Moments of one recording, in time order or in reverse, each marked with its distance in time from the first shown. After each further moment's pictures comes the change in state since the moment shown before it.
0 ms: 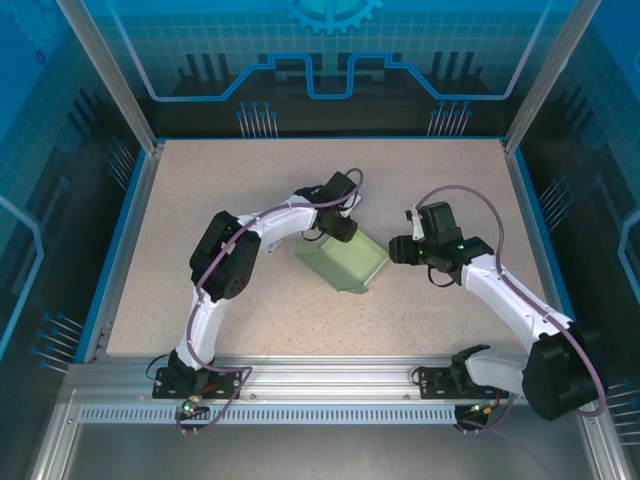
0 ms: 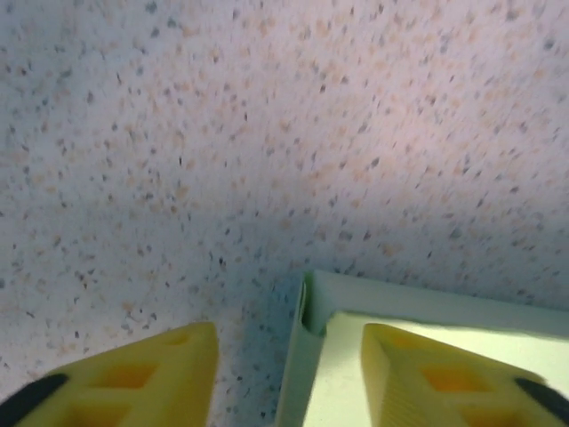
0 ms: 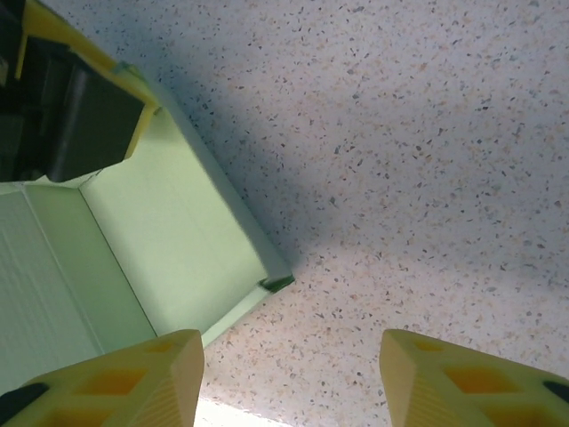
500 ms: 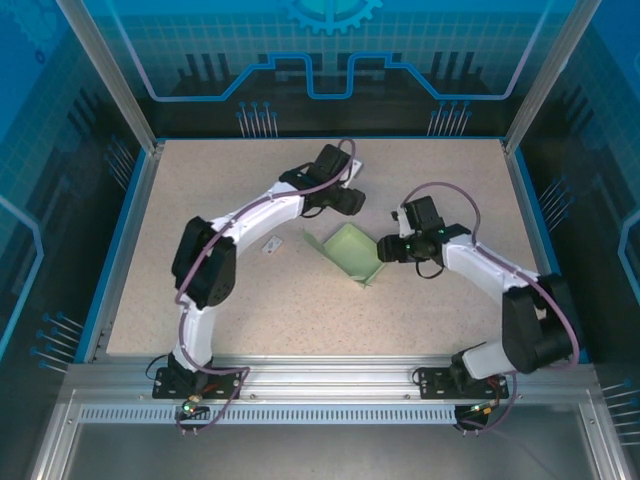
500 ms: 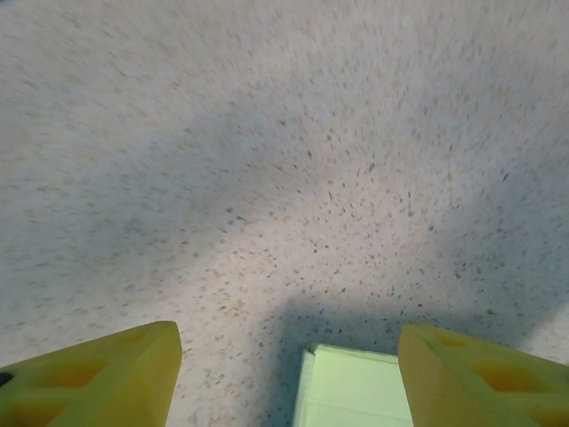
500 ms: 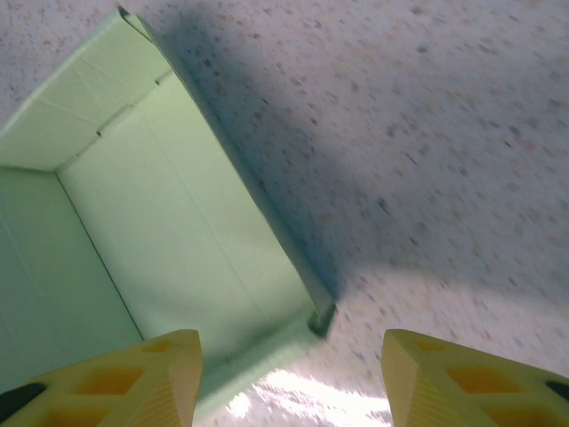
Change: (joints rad) left arm 0.026 -0.198 0.005 0.086 -0.029 -0.004; right arm -0.002 0.288 0.090 0.071 -0.108 -0.012
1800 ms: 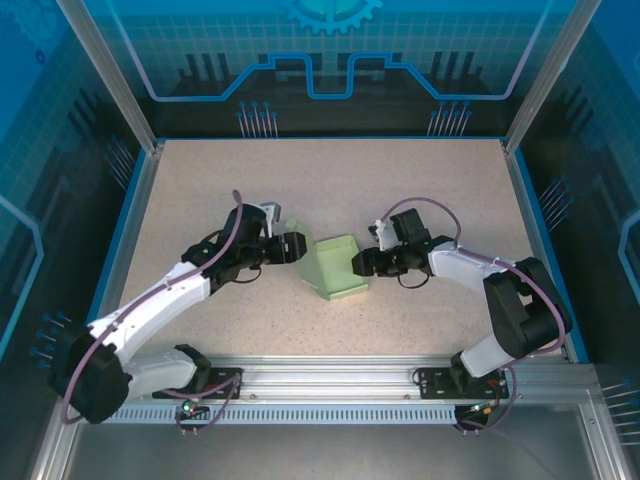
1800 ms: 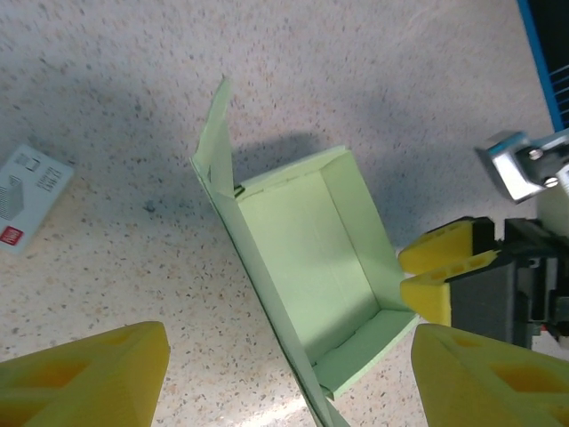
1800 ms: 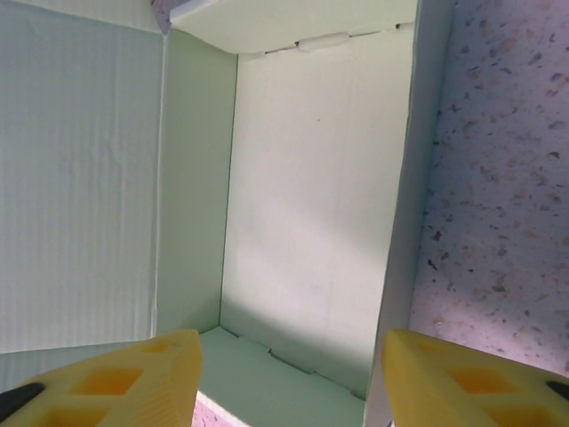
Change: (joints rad) left arm 0.082 -0.789 -0.871 0.139 0.175 -0.505; right arm 0.072 0.055 -0.127 0.220 -0.389 0.111
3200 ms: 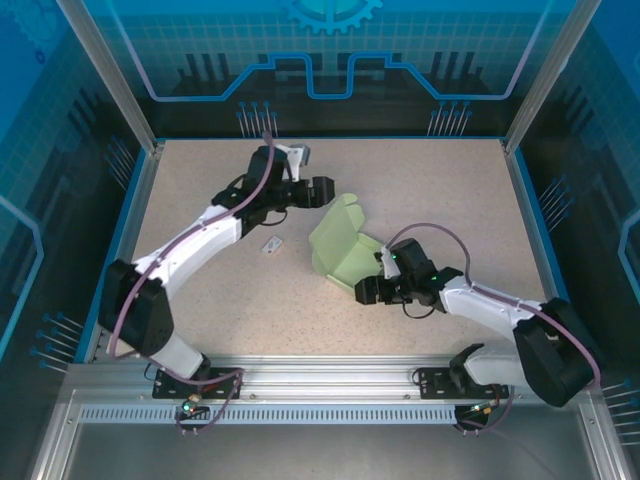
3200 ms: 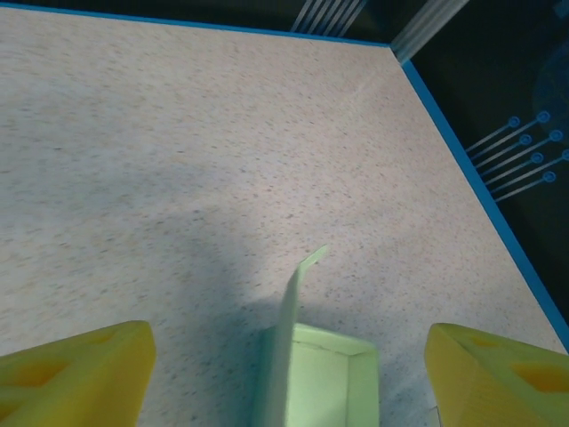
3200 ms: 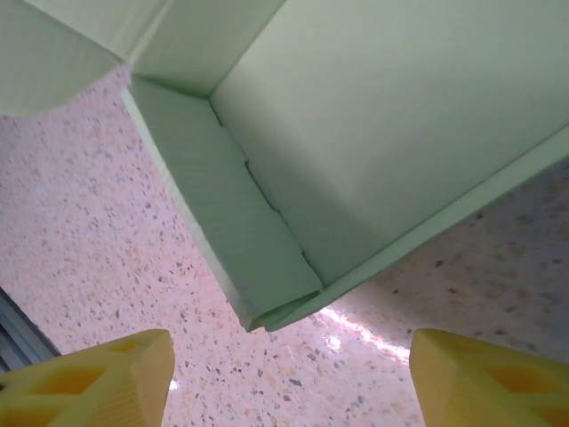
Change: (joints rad) left arm 0.065 0.337 0.419 0.117 0.068 0.166; right arm 0.164 -0.251 -0.235 0.007 0.192 0.134
